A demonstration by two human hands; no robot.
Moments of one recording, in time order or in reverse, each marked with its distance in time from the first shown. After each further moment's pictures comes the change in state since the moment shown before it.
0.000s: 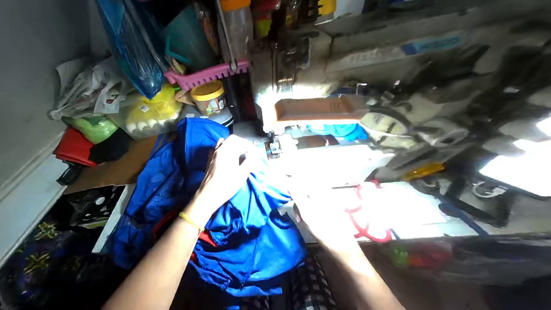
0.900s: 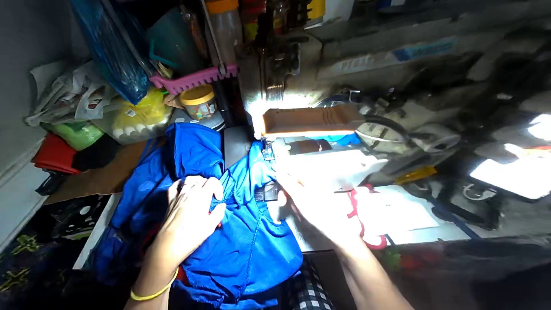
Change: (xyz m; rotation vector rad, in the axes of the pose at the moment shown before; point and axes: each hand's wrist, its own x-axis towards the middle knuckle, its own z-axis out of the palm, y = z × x) left_hand -0.057 -0.012 -0.020 0.332 -0.142 -0.152; right_hand 0.036 0.000 -0.008 0.261 -0.159 0.114
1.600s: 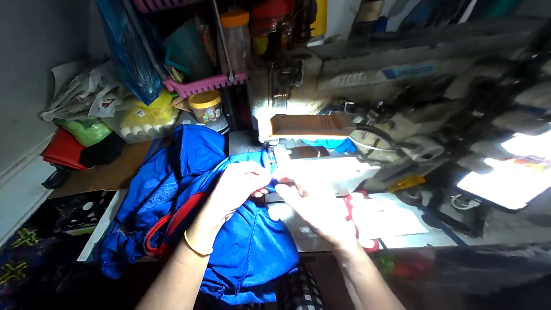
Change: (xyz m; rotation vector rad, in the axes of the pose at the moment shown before) left_hand 0.047 0.051 0.014 -1.168 -0.205 -0.160; right_hand -0.007 0.005 -0.003 -0.066 0.049 -0.338
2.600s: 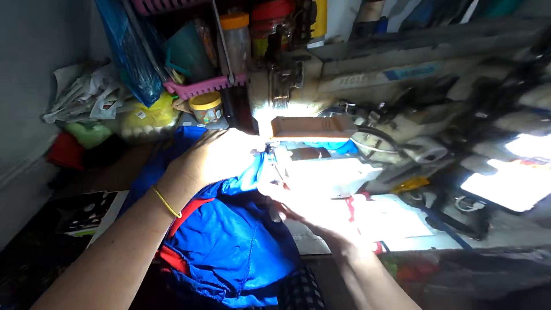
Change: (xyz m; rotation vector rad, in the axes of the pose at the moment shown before) left_hand 0.028 0.082 -0.046 1.257 -0.221 0.411; right_hand 0.026 -0.024 0.005 0.243 -0.342 0.303
